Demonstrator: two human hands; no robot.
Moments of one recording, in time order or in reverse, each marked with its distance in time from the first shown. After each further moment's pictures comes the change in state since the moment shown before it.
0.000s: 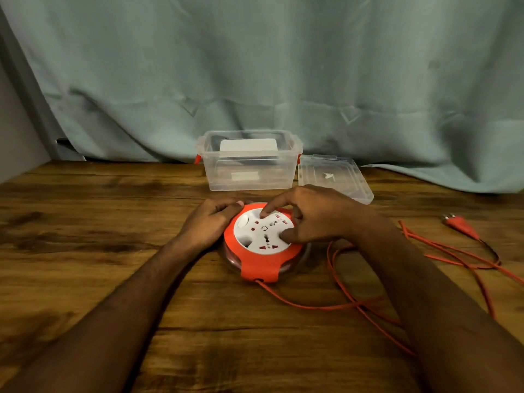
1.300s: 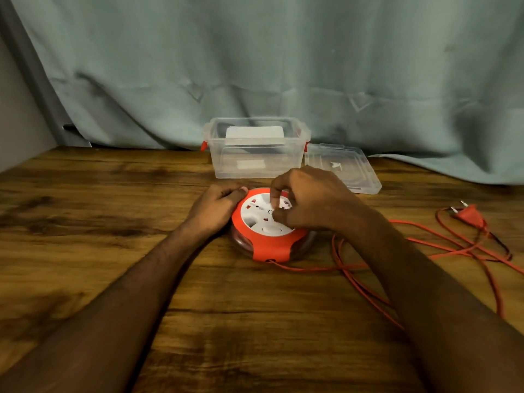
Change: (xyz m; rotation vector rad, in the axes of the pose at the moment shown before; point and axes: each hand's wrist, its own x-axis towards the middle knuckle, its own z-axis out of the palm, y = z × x) left_hand -0.003 0.007 0.002 0.018 0.094 -0.010; right_hand 0.008 -0.017 0.015 -0.081 0.225 0.046
